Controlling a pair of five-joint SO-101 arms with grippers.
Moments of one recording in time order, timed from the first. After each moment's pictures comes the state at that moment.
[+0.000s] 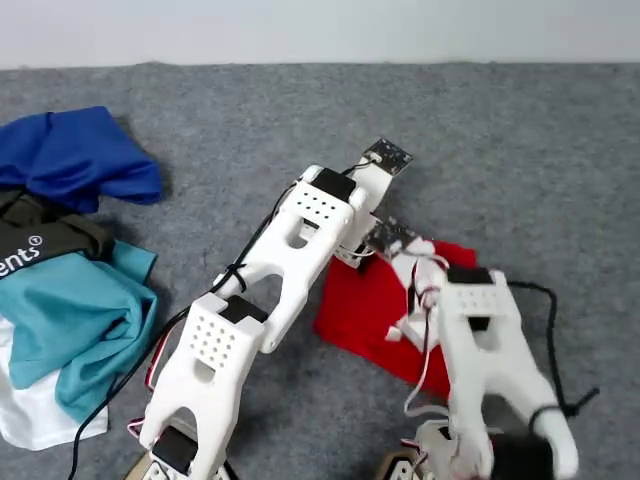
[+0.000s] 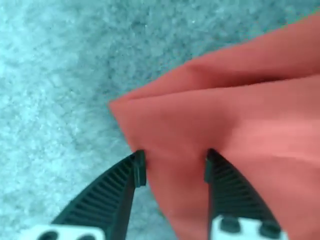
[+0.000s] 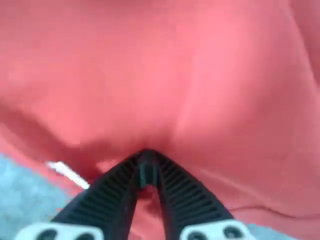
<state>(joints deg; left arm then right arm) 27.1 47.5 -33.1 81.8 0.0 -3.3 -23.1 56.4 57.6 40.7</state>
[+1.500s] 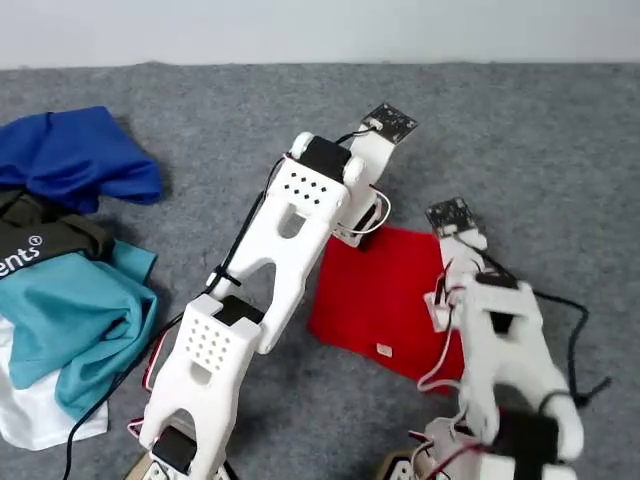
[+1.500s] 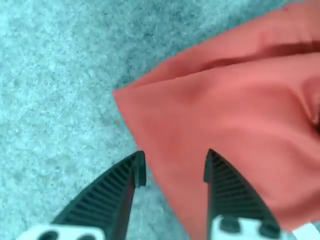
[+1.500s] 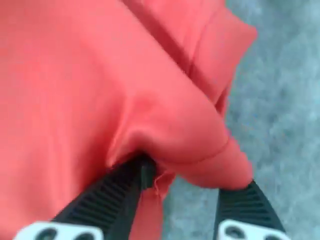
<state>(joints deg) 26.8 45.0 -50.7 99.2 -0.1 6.2 -9.9 52.6 39.7 25.1</state>
